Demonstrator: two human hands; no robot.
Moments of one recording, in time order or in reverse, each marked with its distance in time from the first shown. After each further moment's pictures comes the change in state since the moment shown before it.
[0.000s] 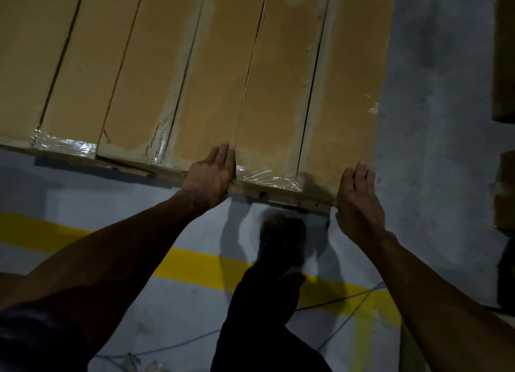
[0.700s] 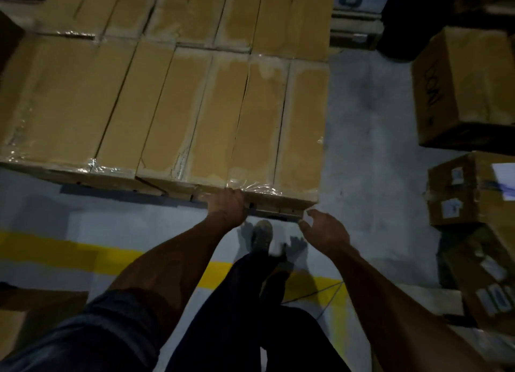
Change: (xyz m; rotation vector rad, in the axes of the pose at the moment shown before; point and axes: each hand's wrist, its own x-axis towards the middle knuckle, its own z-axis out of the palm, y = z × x) left_hand -0.115 0.072 -0.122 -0.091 -0.132 -0.166; right_hand -0.144 -0.039 -0.112 0.286 -0.200 0.164
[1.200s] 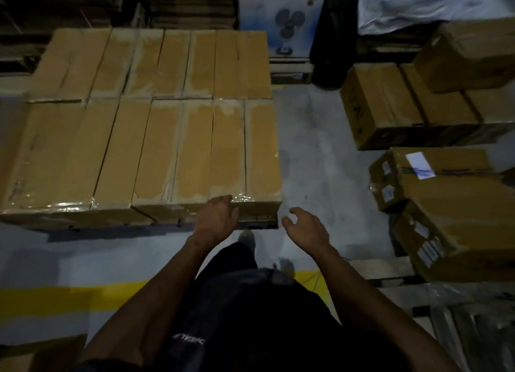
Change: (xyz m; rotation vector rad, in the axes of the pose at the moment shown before) left_hand -0.151 0.006 -0.070 -0.443 0.299 0.193; right_hand -0.165 -0.012 -0.054 0.305 0.166 0.055
